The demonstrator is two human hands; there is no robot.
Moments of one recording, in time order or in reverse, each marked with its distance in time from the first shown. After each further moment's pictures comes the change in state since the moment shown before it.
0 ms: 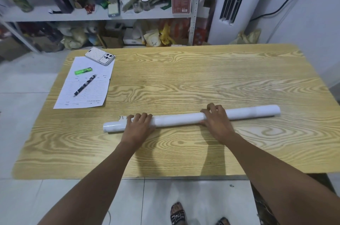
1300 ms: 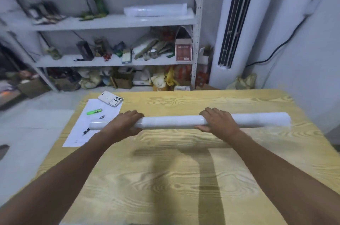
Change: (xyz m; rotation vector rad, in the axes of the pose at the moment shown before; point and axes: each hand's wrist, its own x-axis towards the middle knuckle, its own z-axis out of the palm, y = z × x) left_hand 0.063 -0.072 -0.149 -0.256 0.128 0.211; right_hand 0.074 0.035 -0.132 -0.104 0.344 -0.283
